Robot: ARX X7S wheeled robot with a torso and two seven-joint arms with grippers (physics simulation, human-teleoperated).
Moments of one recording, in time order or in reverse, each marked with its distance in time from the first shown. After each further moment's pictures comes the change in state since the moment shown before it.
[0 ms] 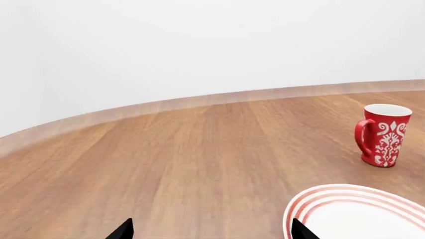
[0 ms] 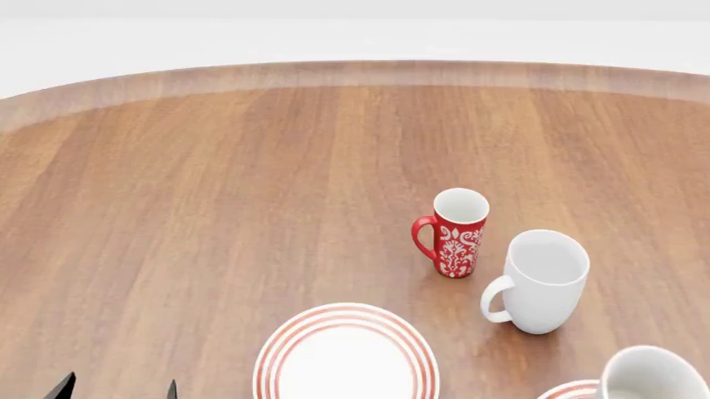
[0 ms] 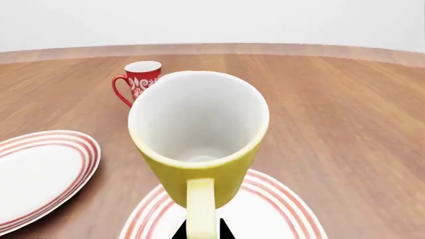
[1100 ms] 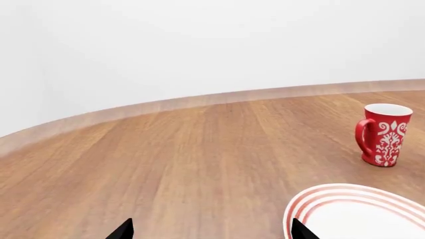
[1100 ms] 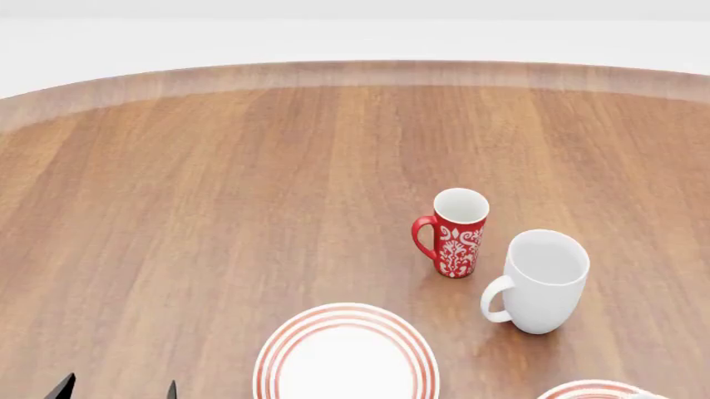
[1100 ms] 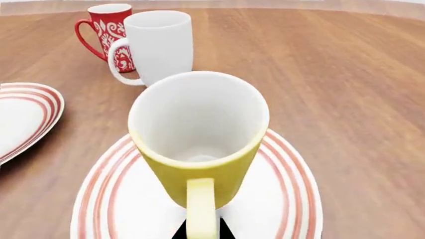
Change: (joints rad) left arm -0.003 -0.011 0.016 -0.002 -0.011 0.005 -0.015; right arm 0.077 -0.040 -0.043 0.234 -0.045 -0.023 -0.032
